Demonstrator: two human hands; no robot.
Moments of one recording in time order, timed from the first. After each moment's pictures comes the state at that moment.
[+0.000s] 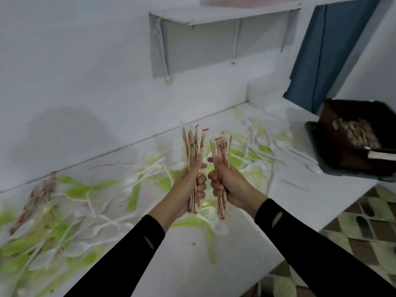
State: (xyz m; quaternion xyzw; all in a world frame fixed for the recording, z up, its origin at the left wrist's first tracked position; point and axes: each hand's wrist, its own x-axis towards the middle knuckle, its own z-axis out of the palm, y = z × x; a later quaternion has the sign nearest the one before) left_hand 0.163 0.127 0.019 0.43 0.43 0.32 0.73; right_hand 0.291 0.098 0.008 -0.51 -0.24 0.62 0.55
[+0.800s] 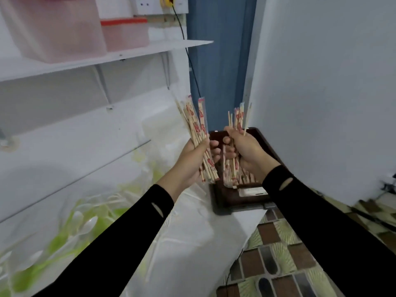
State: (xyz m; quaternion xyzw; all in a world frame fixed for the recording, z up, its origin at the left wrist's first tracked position) left_hand 0.579 0.134 0.087 0.49 0.25 0.30 0.78; right_hand 0.705 0.070 0.092 -0.53 -0.18 0.41 0.72
